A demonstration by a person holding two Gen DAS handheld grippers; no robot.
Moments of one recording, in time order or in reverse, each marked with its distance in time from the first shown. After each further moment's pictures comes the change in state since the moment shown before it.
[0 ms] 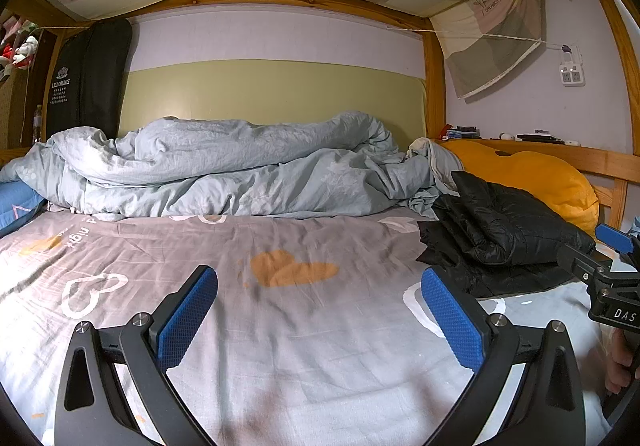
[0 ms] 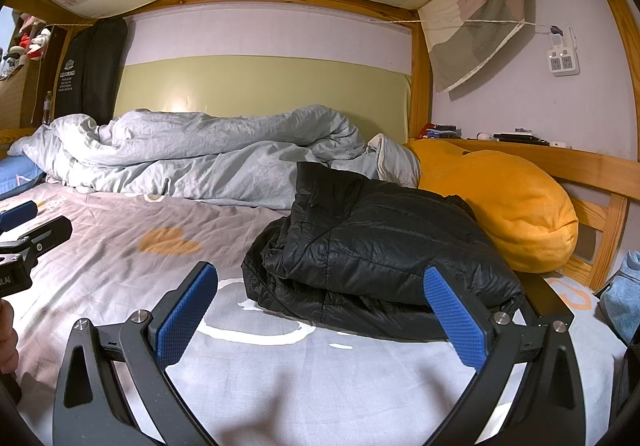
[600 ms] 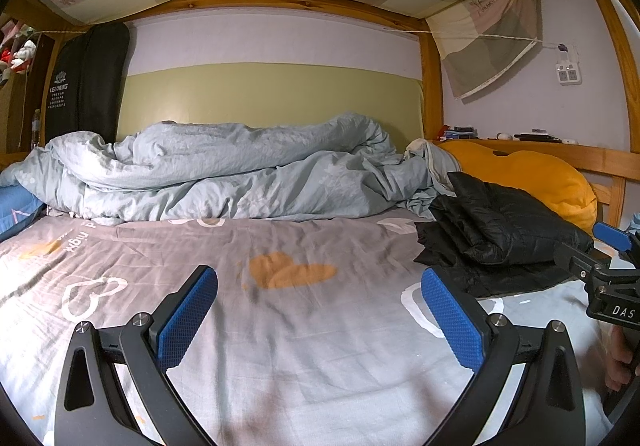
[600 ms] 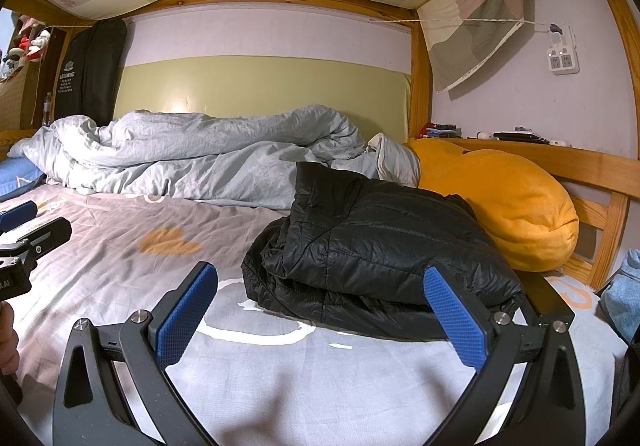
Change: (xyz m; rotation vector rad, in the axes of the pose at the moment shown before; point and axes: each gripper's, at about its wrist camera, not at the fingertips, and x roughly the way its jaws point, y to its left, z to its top) left arm 0.000 -0.002 0.003 0.009 -0.004 -0.007; right arm 0.000 0.000 0.000 0.002 0.002 0.001
